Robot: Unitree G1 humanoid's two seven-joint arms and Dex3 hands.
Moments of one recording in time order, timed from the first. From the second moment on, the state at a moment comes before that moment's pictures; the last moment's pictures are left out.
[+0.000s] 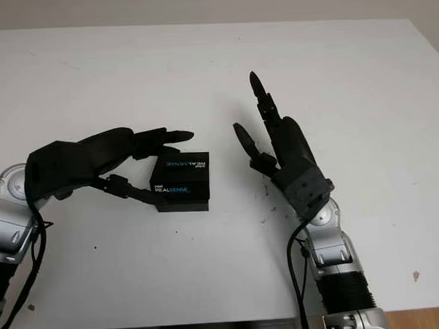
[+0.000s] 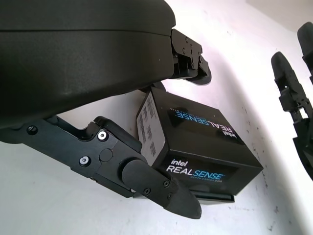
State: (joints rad) left arm -0.49 0.62 -0.14 0.02 0.13 0.08 -0.66; right arm -0.36 -0.23 0.01 0.20 -0.15 -0.18 0.07
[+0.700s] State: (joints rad) left arm -0.47 0.58 -0.13 0.01 0.14 0.09 -0.62; right arm -0.36 -0.23 0.01 0.20 -0.14 -0.18 0.08
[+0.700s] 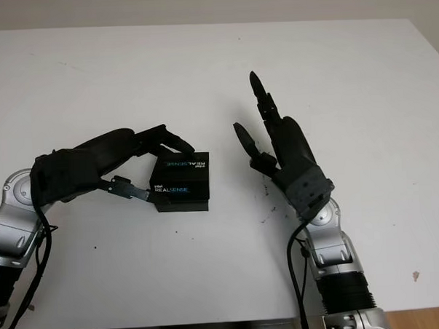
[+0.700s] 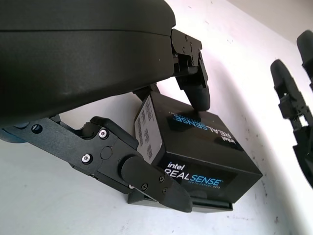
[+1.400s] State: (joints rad) left arm -0.44 0.54 -0.11 0.01 0.14 0.07 -0.54; right arm -0.36 -0.23 0.01 0.20 -0.15 -0.18 0.08
